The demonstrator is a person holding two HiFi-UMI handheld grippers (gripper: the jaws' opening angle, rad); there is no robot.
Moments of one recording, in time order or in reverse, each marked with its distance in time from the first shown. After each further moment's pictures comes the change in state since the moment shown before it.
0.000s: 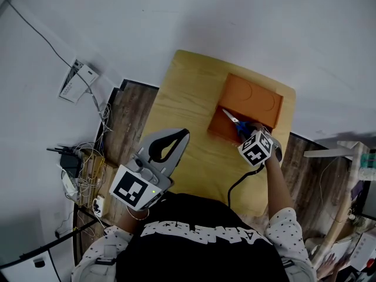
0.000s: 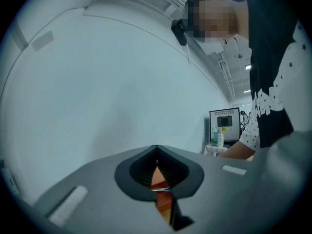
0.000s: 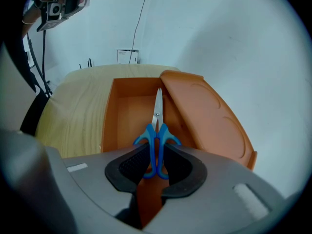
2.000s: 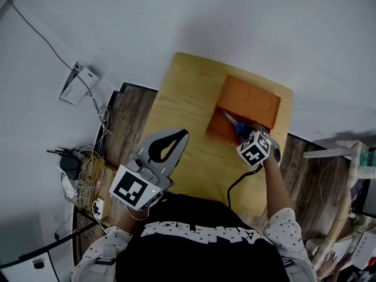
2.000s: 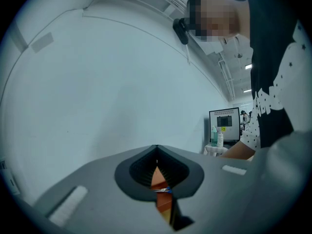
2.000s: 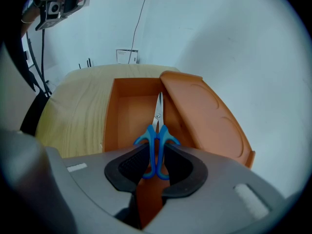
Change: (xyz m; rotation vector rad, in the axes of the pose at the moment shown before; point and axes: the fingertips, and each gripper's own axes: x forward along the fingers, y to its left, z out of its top) left arm -0.003 -0.004 0.002 0.000 -0.001 0.003; right arm -0.002 0.001 -0.003 0.005 0.003 -0.013
